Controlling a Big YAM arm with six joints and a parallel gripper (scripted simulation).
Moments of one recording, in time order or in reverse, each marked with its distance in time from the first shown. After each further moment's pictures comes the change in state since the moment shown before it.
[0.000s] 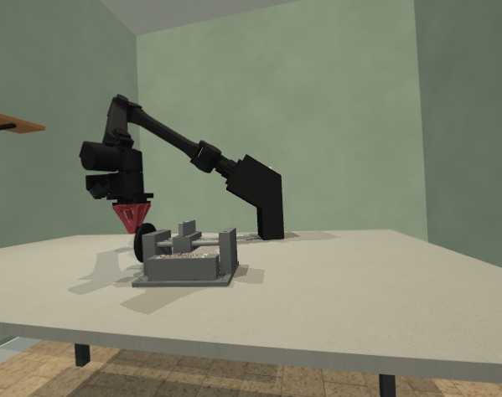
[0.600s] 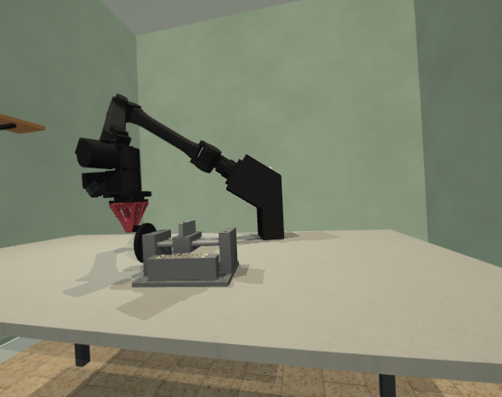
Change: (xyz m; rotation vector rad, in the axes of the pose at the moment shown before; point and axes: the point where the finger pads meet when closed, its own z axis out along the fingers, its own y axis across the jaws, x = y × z) arm 0.000 0.011 -0.005 -0.005 0.000 0.001
